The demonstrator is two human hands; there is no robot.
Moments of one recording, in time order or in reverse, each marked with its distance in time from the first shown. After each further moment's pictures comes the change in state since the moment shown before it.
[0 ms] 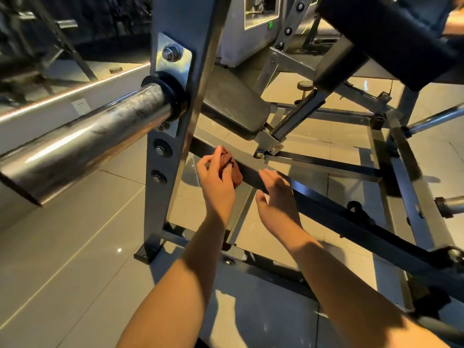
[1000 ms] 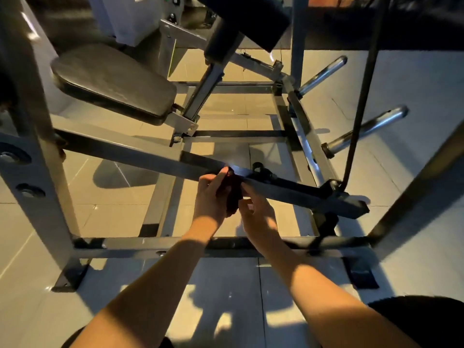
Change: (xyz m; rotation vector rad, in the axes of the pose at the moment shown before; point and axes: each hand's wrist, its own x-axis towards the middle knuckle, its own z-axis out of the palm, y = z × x) left_hand -0.125 0.011 0.108 0.113 -0.629 0.140; right_hand -0.120 0.109 -0.045 0.247 0.235 0.363
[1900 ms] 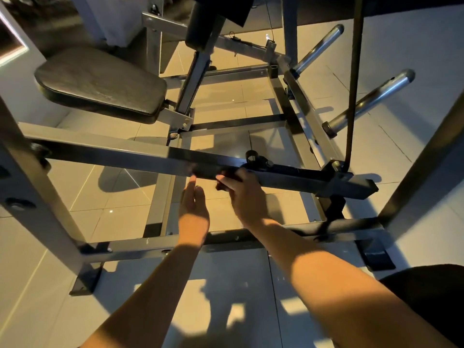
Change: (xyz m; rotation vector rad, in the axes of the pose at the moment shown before) left_hand -0.017 -0.019 -0.009 -0.038 0.037 -0.344; right_hand 0.035 0.024 0.026 -0.317 0.048 -0.337
